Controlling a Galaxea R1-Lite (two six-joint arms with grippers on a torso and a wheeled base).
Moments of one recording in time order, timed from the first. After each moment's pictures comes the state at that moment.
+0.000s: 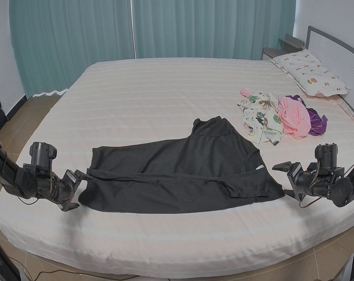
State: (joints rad) left arm 0.04 1.89 -0.71 -0.32 -0.25 -0.99; right arm 0.08 1.89 -0.54 -0.76 0.19 0.99
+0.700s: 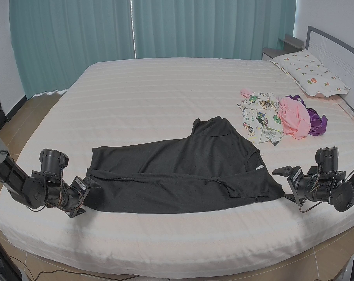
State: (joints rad) left arm -0.06 1.90 -0.64 -0.39 -0.13 -1.03; right arm 0.10 1.86 -0.49 -0.77 0.17 0.99
